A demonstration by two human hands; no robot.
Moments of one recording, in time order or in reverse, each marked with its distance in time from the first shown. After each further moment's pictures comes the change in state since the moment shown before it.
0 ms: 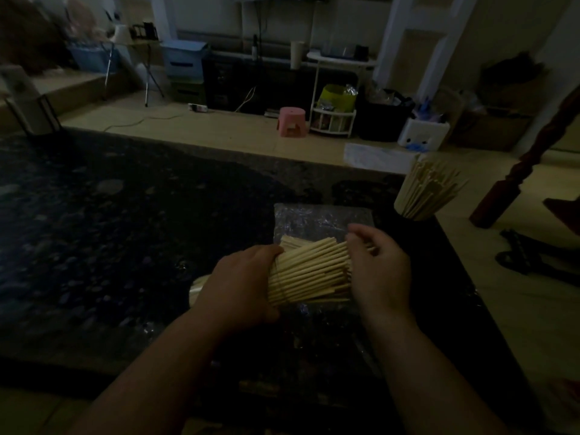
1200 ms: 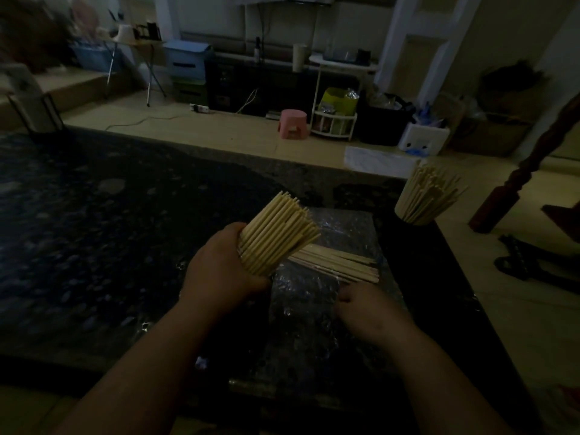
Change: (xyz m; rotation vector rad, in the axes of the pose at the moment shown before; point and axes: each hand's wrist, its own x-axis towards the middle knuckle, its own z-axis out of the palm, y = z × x) left_hand -0.001 -0.013 -0.012 -0.400 0.277 -0.305; right_hand 0.010 0.047 -0.013 -0.889 -0.765 -0.047
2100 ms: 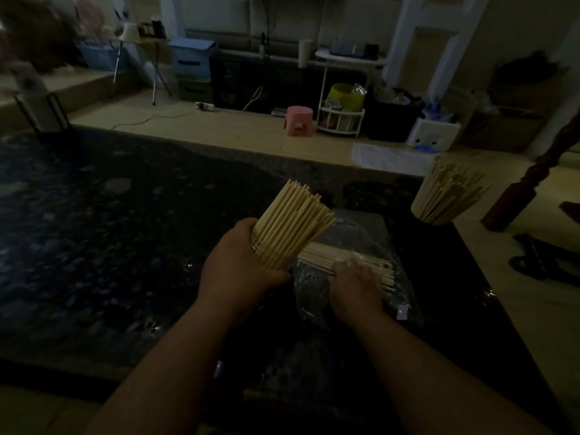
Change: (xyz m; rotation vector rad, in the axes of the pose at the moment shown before) left_hand 0.010 0.003 0.004 -0.120 -0.004 -0.055; right_hand 0.084 -0.002 0.052 -0.236 0.269 0.112
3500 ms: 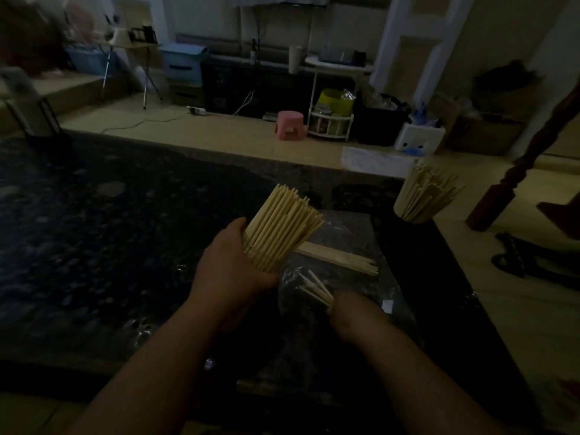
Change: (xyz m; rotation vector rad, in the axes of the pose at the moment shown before) left_hand -0.009 0.005 -0.003 0.063 -0.036 0.006; right_hand -0.068 0.002 -0.048 0.009 -0.371 0.048
